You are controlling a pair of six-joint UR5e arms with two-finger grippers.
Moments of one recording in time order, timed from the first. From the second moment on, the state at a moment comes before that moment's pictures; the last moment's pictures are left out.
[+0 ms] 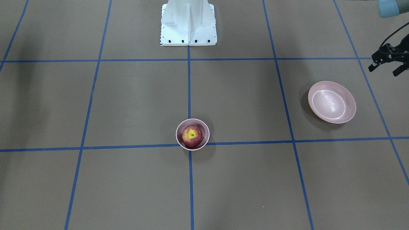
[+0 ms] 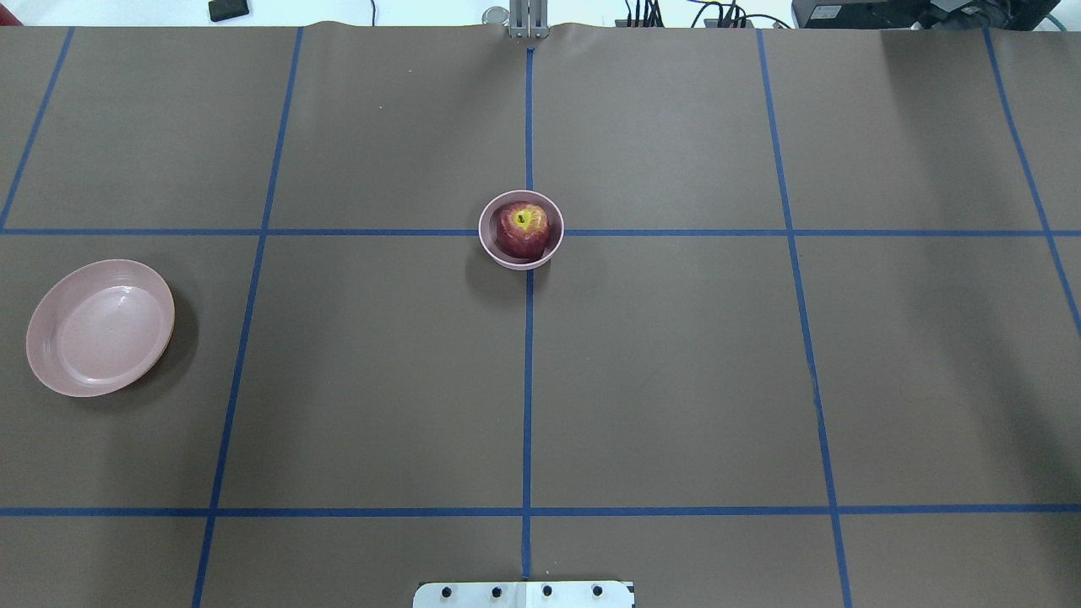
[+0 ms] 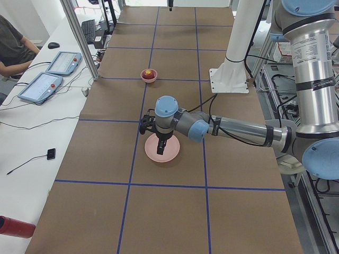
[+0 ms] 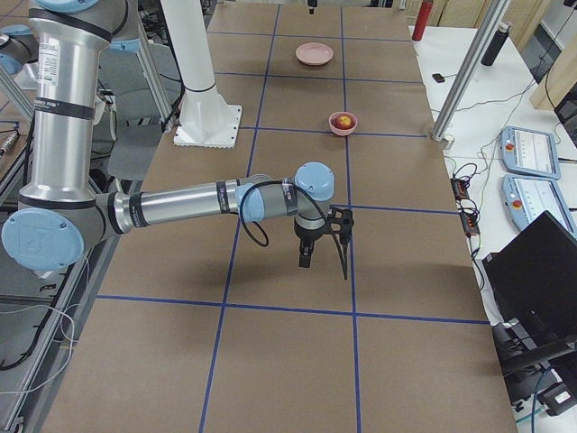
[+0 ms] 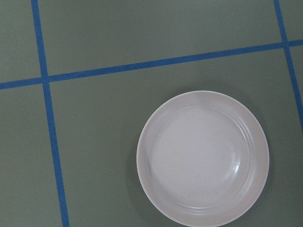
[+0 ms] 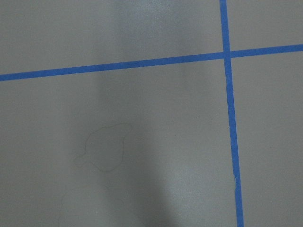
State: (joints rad) left arm -1.30 -1.36 -1.92 -1.88 -2.37 -0.33; right arm 1.39 -1.72 1.89 -1.55 2.37 0.36
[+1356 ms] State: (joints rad) left arm -1.30 -1.36 -1.90 -1.88 -2.38 -0.53; right arm 1.39 -1.71 1.90 -1.55 2.37 0.36
